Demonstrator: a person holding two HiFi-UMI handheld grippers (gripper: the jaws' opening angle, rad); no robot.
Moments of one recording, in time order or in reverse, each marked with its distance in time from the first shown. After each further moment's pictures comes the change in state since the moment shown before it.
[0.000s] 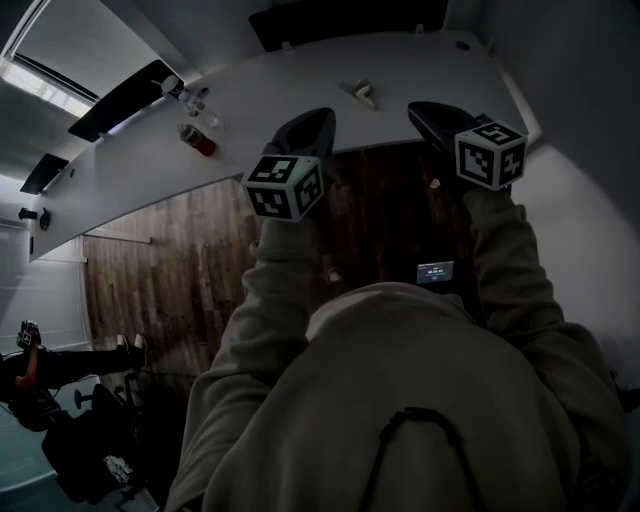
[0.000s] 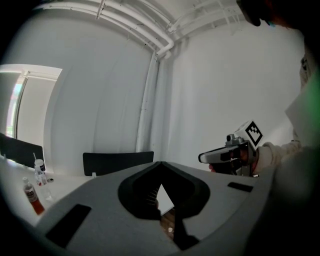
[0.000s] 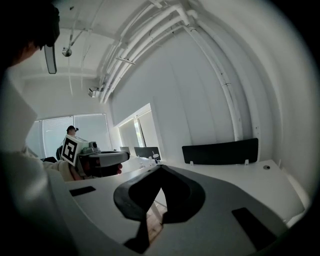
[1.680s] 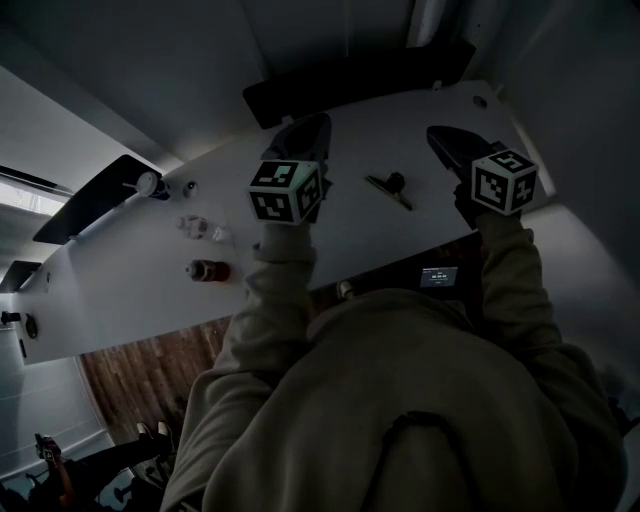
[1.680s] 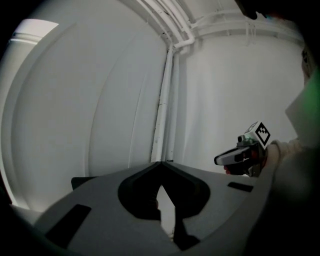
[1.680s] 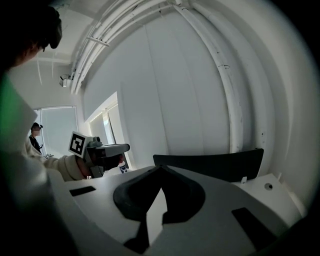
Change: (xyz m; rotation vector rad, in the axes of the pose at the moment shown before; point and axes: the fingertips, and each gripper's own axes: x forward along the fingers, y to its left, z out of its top) left arm 0.256 0.329 0.052 -0.010 -0.024 -0.149; right arm 0.290 -0.190 0.093 0.035 0.023 -0.207
